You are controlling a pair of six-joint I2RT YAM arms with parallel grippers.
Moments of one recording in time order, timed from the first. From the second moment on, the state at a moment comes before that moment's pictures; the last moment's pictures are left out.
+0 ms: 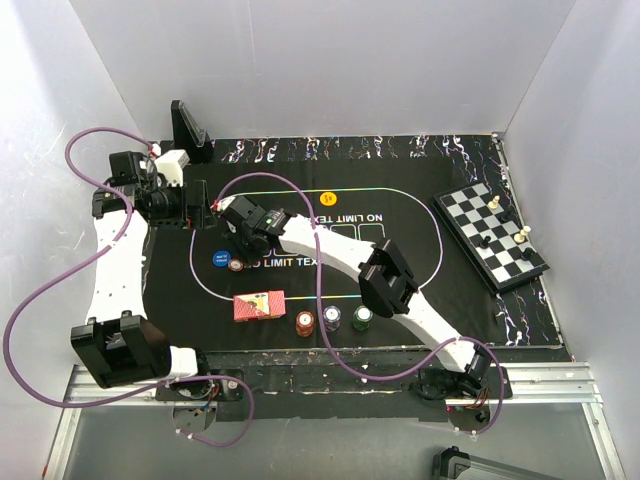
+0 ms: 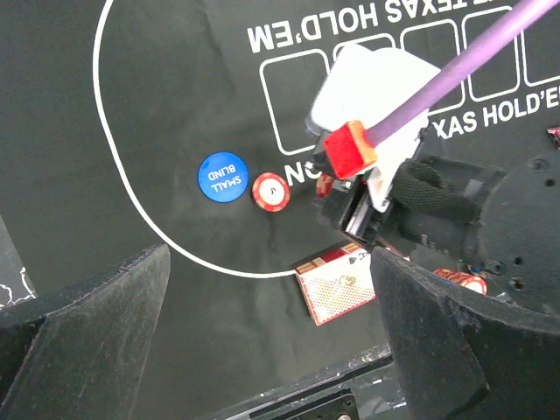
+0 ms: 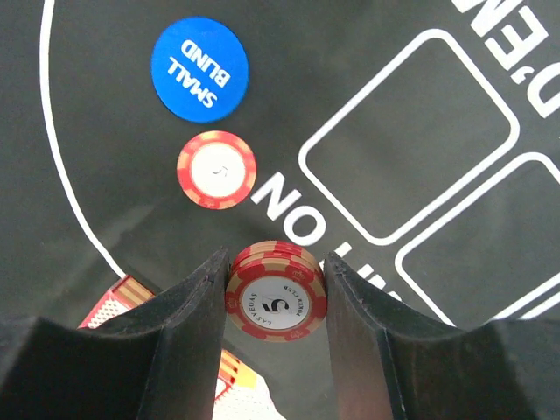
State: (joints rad) left arm 0.19 1.35 1.38 -0.98 0.45 0.21; right arm 1.08 2.48 2.34 -0.81 0.05 0.21
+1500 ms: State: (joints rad) left arm 0.31 1.44 1.38 -1.00 0.58 0.20; right arm 1.06 2.53 2.31 -0.66 -0.02 0.29
